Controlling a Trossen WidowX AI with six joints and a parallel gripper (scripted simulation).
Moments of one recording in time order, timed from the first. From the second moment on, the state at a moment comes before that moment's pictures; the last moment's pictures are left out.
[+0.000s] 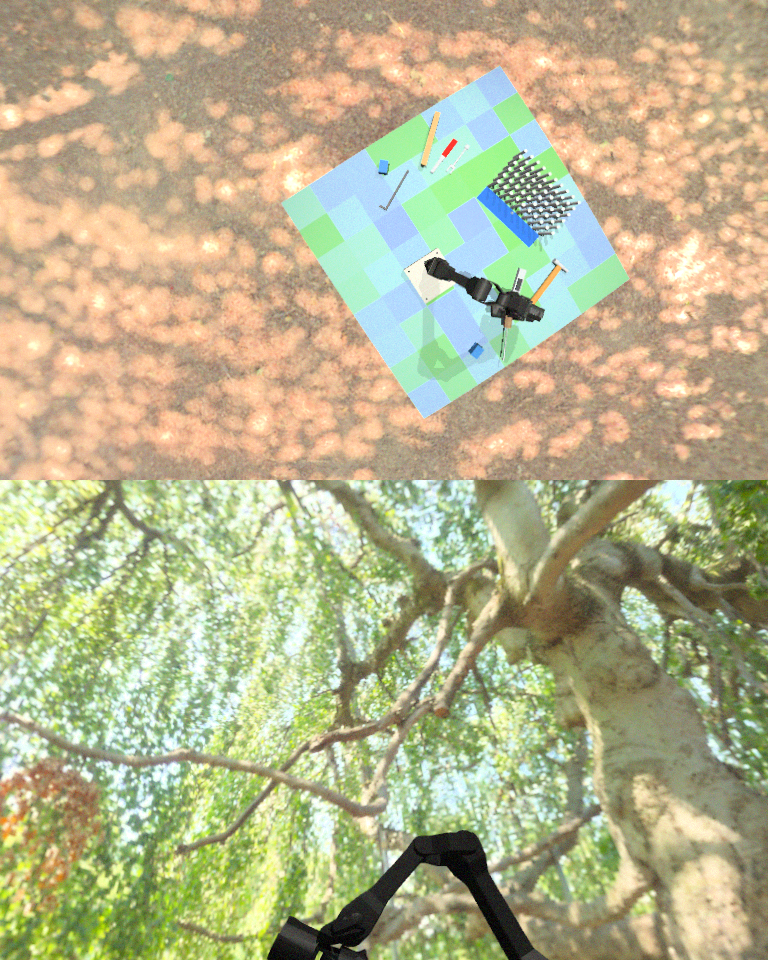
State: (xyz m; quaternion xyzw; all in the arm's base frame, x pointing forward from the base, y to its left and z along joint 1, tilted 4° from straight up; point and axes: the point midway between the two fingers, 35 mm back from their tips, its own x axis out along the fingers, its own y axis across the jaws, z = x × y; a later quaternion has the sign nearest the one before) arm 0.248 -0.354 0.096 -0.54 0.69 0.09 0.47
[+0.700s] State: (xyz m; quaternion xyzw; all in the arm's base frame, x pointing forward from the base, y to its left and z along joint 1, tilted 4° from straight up) arm 0.246 -0.352 0.077 -0.54 0.69 0.09 0.47
